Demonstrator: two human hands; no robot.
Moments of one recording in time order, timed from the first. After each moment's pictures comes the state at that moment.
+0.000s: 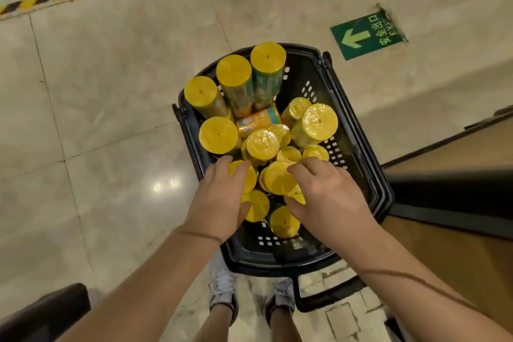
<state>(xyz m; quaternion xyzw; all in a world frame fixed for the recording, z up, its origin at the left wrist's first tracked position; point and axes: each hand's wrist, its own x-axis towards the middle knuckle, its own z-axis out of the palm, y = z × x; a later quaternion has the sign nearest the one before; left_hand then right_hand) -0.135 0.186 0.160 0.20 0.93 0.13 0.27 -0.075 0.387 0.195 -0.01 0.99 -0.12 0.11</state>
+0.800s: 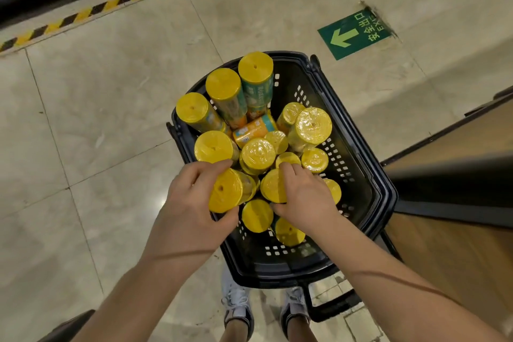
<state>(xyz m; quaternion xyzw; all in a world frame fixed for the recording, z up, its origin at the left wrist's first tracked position) -0.141 0.157 0.208 0.20 0.92 0.33 0.12 -0.097 0.370 0.140 0.09 0.96 -0.16 0.23</state>
